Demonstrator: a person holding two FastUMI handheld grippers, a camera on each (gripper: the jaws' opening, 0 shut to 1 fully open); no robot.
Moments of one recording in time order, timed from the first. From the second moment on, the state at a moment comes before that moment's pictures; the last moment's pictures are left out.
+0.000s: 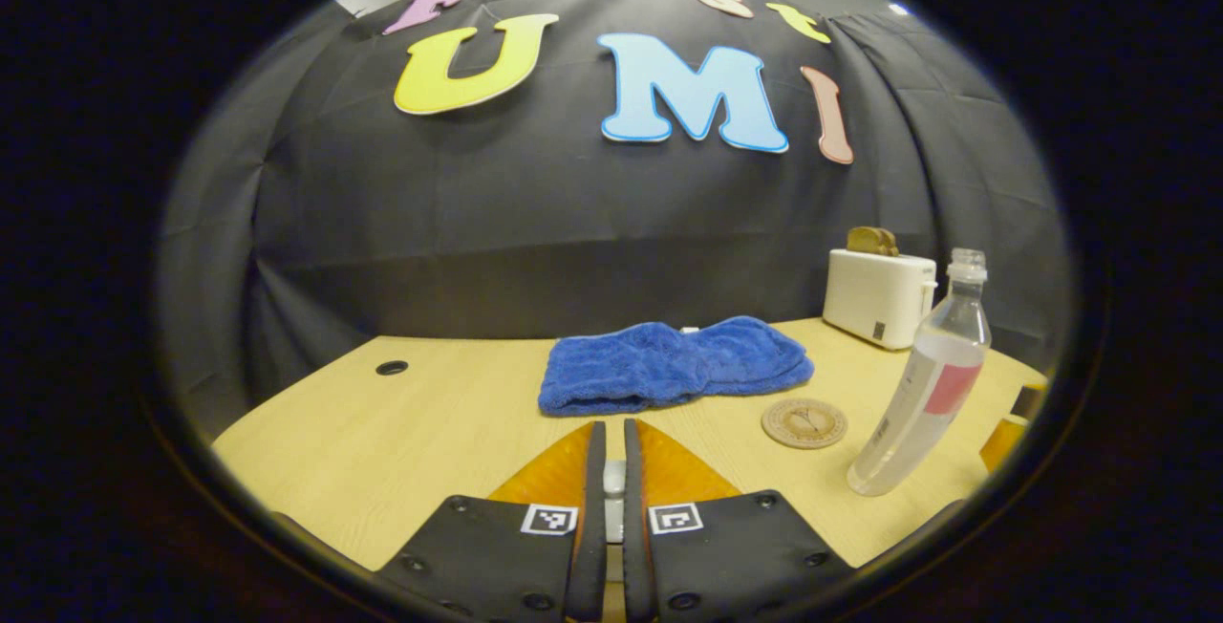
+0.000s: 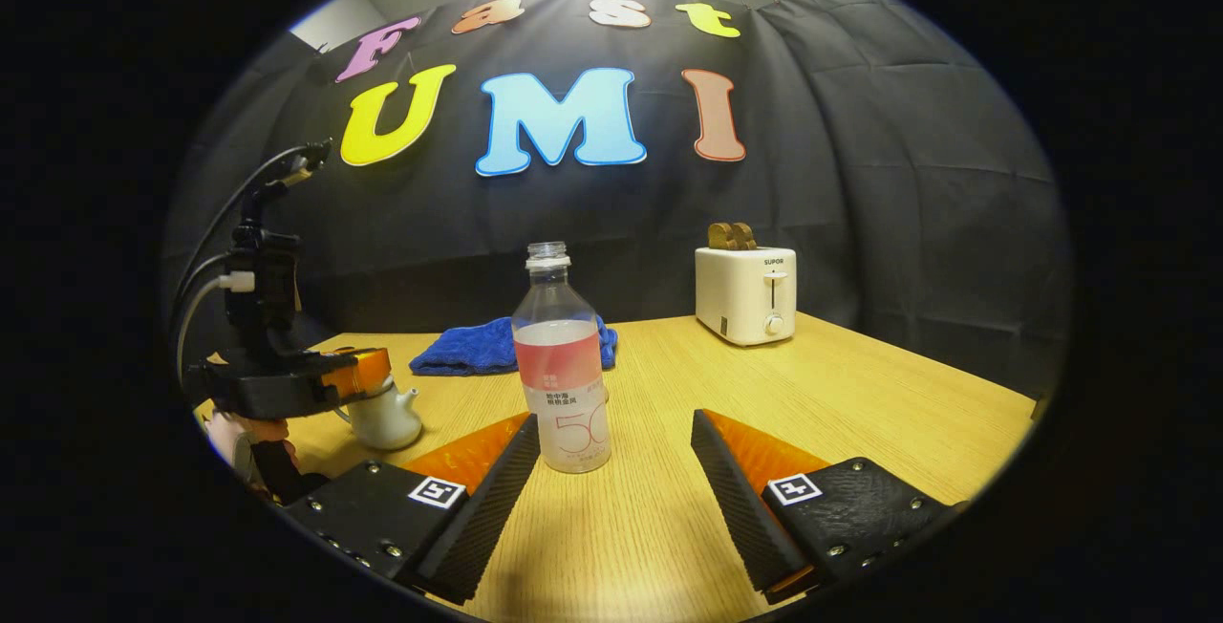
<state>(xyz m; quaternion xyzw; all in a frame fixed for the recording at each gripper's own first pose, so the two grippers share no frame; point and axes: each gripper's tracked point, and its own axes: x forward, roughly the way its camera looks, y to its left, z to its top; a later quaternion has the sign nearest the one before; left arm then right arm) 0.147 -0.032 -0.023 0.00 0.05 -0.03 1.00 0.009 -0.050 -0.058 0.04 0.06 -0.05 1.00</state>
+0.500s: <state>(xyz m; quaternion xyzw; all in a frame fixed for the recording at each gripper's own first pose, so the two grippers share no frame) 0.133 -0.013 0.007 -0.02 0.03 -0.03 1.00 0.014 -0.042 -0.058 0.03 0.06 -0.04 1.00</state>
